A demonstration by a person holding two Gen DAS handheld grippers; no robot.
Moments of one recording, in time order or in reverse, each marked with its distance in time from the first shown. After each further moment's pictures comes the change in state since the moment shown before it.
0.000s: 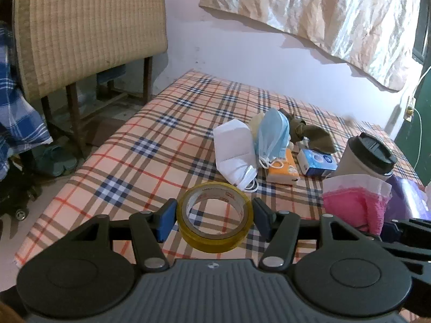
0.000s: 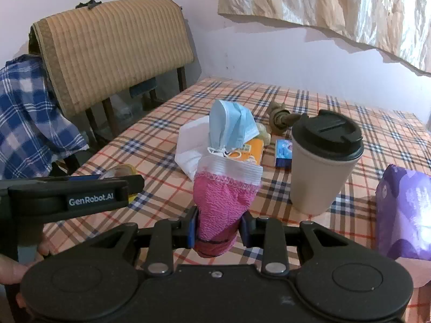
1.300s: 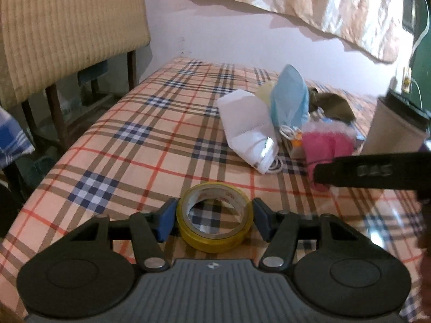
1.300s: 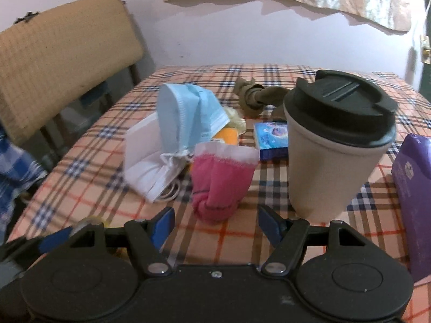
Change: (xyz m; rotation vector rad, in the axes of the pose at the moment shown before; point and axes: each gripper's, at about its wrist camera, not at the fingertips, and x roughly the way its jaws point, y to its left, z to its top) left arm 0.064 0.017 -0.022 0.098 0.009 -0.027; right arm 0.106 -0.010 0.015 0.189 0.042 -0.161
